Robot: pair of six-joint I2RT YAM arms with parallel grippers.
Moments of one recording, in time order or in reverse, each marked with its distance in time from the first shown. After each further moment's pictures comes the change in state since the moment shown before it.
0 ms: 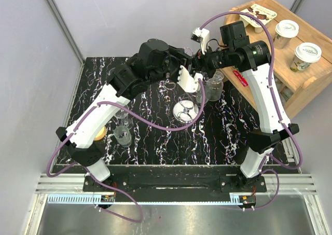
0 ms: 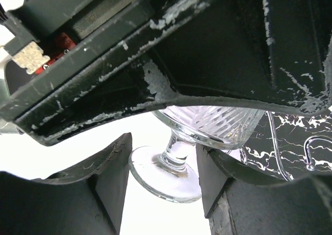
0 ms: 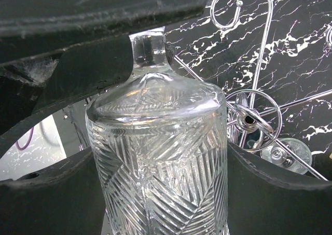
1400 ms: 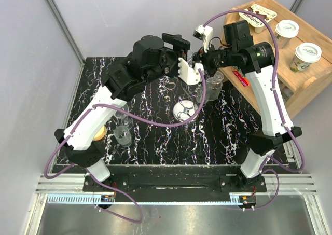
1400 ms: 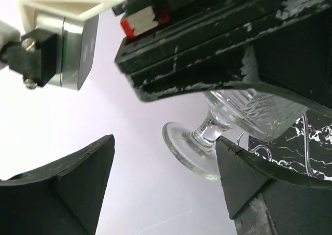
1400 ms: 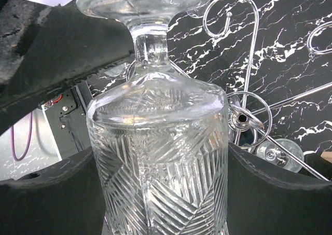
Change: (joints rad) left arm -0.019 -0.004 0.061 0.059 -0.095 -0.078; right arm 0.000 -0.025 0.003 0.027 0.021 0.033
